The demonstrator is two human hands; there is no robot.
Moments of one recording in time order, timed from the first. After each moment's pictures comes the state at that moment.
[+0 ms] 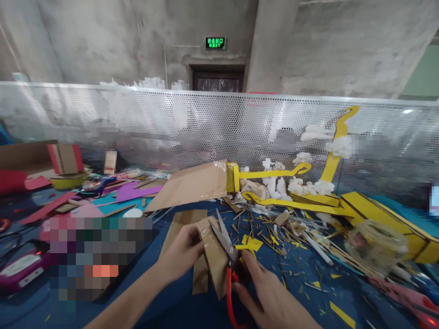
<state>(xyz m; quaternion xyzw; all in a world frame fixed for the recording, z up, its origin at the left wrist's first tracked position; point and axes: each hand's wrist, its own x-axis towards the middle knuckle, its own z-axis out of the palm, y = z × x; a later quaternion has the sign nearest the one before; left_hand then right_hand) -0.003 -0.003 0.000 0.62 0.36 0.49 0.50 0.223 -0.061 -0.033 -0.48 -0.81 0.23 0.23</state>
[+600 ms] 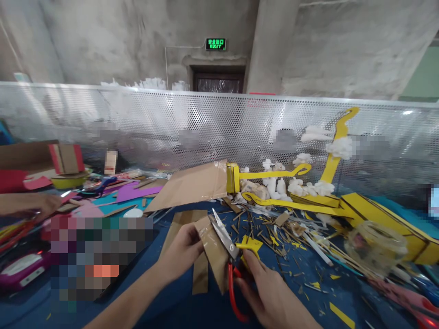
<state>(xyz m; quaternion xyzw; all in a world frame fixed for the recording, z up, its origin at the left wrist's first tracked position) -0.002 -0.003 0.001 0.62 0.34 0.49 0.50 0.224 -0.059 -0.029 -0.50 -0.80 0.24 0.21</state>
